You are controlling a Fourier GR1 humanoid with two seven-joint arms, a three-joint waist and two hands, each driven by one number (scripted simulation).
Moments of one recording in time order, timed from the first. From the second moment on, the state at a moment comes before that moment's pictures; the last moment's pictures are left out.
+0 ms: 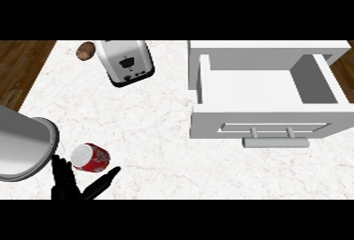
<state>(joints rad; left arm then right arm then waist) 0.20 0.00 0.02 -1.27 0.29 0.59 -0.45 0.20 -0.09 -0.27 -2.25 -0.14 0.09 0.25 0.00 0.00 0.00</state>
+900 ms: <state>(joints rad) -0.02 0.06 0.16 -0.91 0.35 0.39 -0.59 0.12 -0.09 -0.29 -2.23 -0.12 0.10 0.29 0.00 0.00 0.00</state>
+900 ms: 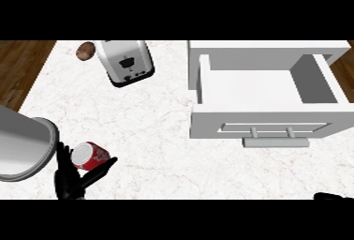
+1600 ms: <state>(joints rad) -0.23 0.08 0.20 -0.67 0.37 0.24 -0.69 0.12 -0.08 -0.31 -2.23 -0.11 0.11 0.28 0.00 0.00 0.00</state>
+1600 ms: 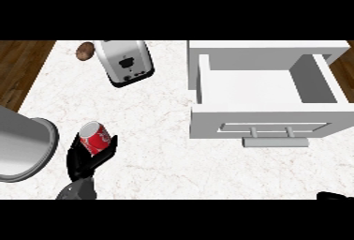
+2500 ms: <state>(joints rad) -0.59 0.06 0.04 -0.58 0.25 0.05 -0.52 0.08 -0.10 -0.32 -2.23 -0.09 0.10 0.29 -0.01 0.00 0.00</state>
